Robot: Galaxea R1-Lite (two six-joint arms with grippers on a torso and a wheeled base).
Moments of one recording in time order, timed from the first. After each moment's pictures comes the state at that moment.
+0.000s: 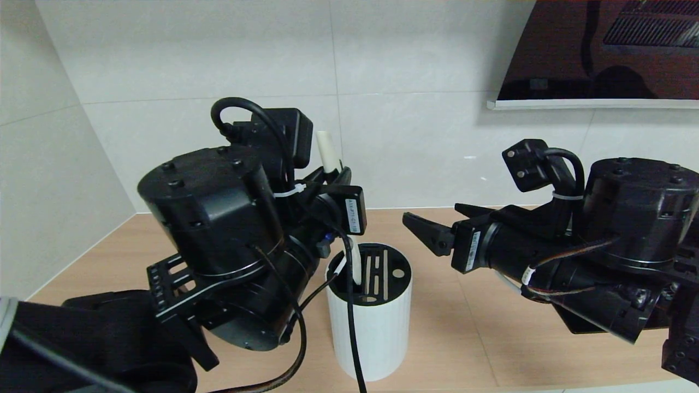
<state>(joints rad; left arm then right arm) -0.87 1.73 -0.85 -0.97 0.66 -0.03 0.79 1.62 -0.76 -0.80 -0.18 0.21</state>
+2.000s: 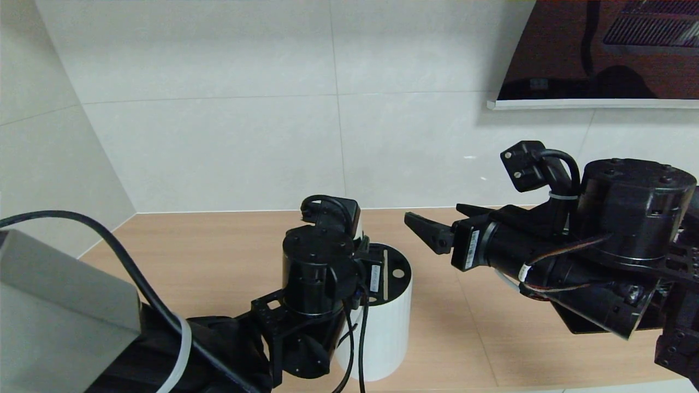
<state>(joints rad) -0.85 1.94 -0.77 -0.96 0.64 -0.10 0.77 1.63 -0.77 -0.80 -0.18 0.21</state>
